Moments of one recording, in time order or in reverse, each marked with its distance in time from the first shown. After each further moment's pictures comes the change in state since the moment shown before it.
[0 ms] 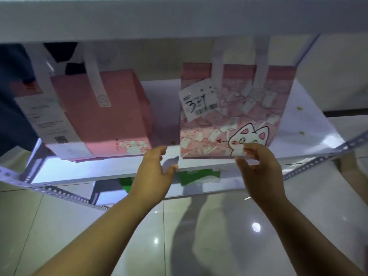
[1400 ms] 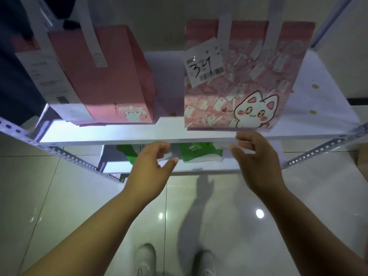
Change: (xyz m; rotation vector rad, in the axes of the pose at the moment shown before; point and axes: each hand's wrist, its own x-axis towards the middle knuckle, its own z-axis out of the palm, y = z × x) left_hand -0.065 -0.011 0.018 -0.032 0.042 -0.087; right_hand -0.031 0.024 -0.004 0.106 -0.252 0.068
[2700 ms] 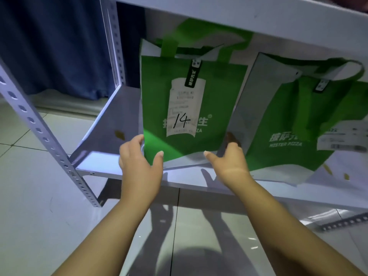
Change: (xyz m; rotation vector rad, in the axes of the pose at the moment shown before) left_hand 0.138 -0.378 0.109 -0.192 0.525 0.046; right_hand 0.088 0.164 0.392 -0.248 -0.080 0.055
